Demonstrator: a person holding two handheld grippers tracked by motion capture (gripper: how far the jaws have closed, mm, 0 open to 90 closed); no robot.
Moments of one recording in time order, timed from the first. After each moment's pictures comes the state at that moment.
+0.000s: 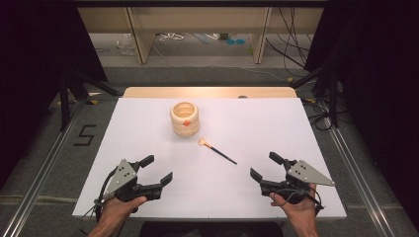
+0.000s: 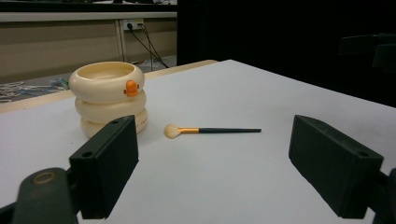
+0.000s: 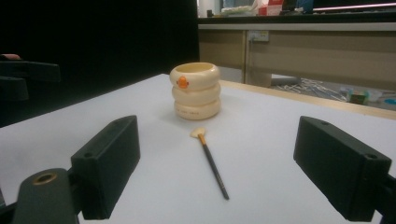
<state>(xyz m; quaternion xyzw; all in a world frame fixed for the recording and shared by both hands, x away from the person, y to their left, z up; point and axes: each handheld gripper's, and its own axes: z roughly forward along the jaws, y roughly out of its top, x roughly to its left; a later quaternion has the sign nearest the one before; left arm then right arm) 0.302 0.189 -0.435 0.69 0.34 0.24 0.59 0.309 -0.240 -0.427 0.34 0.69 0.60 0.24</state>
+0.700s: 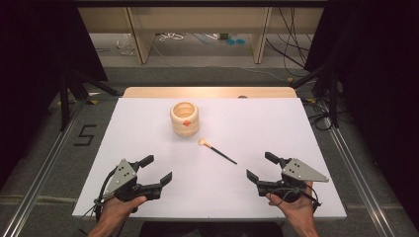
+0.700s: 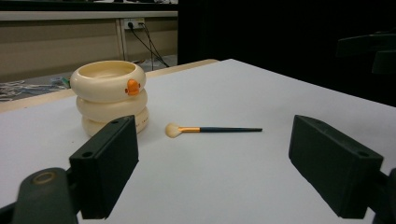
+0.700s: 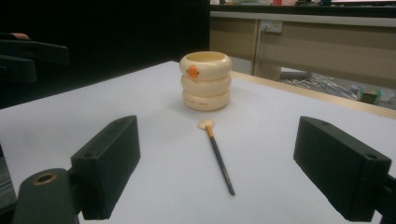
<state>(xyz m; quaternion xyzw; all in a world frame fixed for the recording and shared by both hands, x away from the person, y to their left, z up) 0.302 0.190 -0.435 0.69 0.34 0.24 0.59 0.312 -0.234 -0.424 0.32 0.72 0.57 0.23</state>
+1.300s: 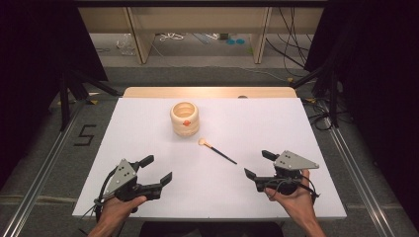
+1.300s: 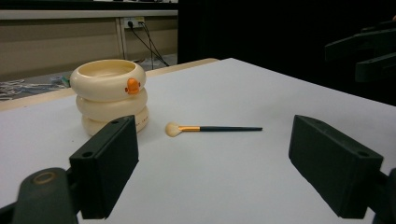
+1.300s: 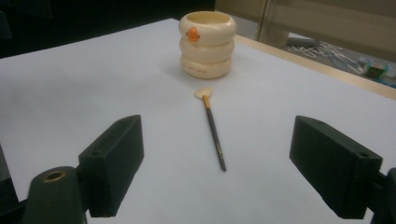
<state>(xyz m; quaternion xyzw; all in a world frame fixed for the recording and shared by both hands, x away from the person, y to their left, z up) 0.303 0.190 -0.436 0.70 0.34 0.24 0.59 0.331 -0.226 -0.413 0.31 0.78 0.50 0.22</state>
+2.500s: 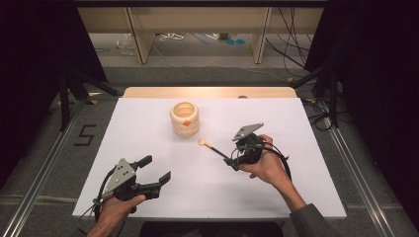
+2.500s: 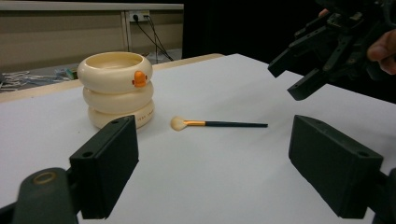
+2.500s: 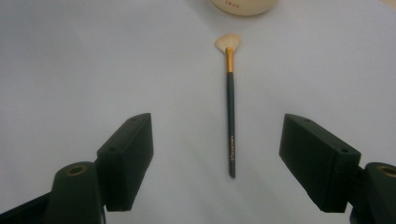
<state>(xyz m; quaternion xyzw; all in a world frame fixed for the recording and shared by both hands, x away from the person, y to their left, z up) 0.304 0.192 -0.437 0.69 0.35 0.23 0.59 0.415 -0.153 -0.403 0.28 0.90 0.31 0.12</state>
